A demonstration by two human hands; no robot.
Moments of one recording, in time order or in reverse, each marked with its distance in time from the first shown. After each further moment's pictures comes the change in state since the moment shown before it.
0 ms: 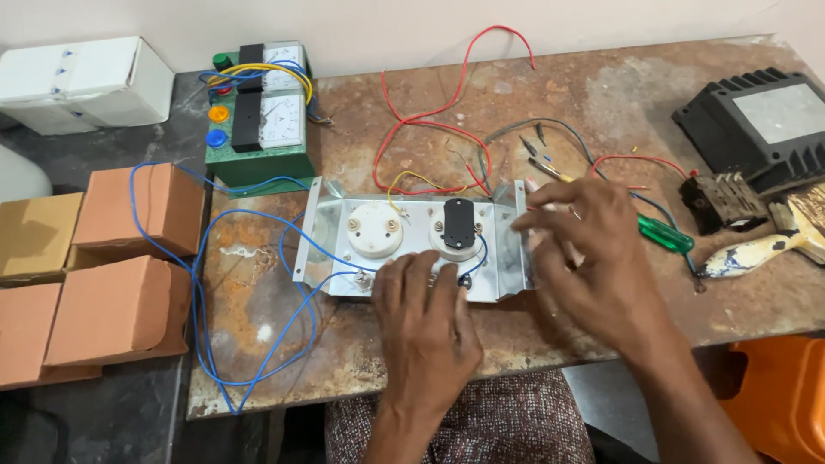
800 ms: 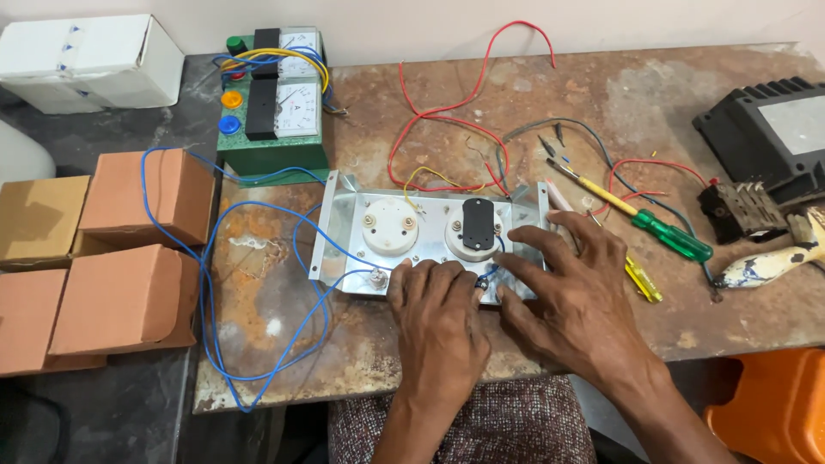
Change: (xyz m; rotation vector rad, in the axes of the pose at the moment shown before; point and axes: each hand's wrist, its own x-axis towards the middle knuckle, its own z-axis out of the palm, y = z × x) left_hand -0.001 -0.005 0.000 -0.098 -0.081 -0.079; right_hand -0.019 -0.020 0.031 -0.189 -0.078 -0.168
